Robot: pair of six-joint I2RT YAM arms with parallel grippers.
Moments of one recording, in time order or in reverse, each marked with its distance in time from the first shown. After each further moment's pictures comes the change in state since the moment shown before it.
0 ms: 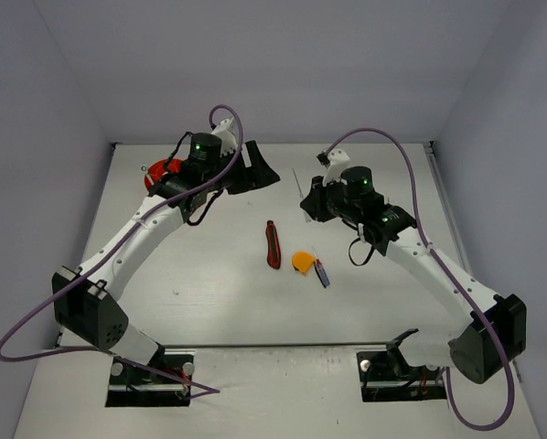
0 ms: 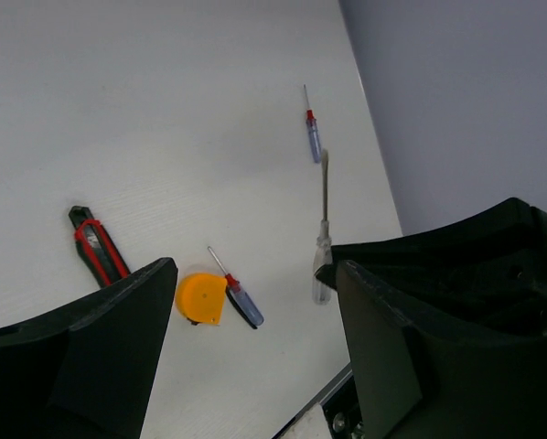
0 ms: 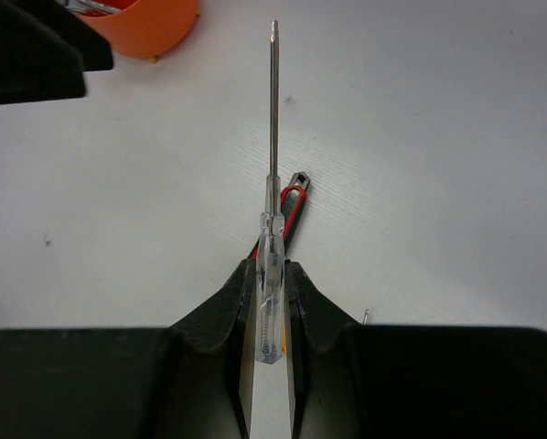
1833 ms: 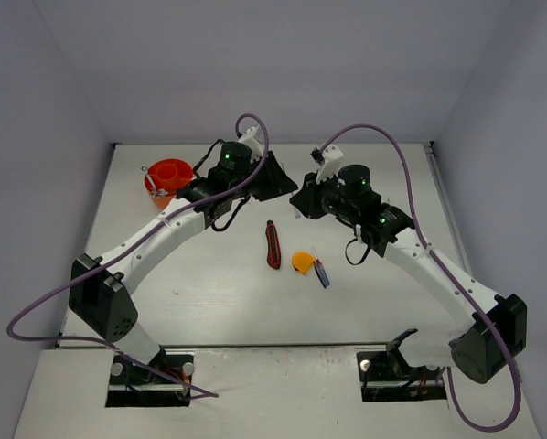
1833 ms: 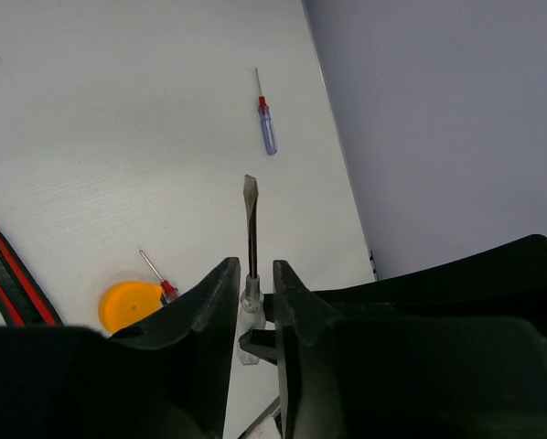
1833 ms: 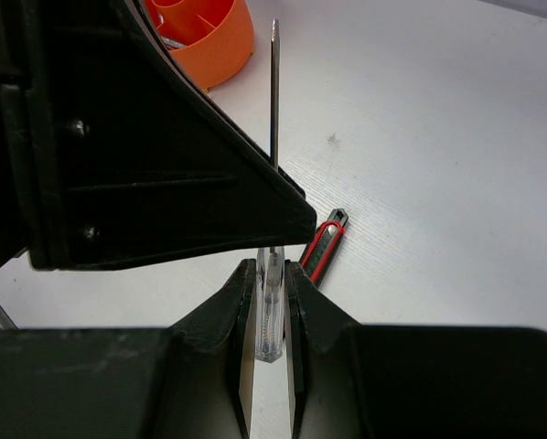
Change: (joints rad) left arm -0.128 0.069 0.000 0.093 -0.066 -0.116; right arm 0.039 0.000 0.023 0.068 -0.030 0.004
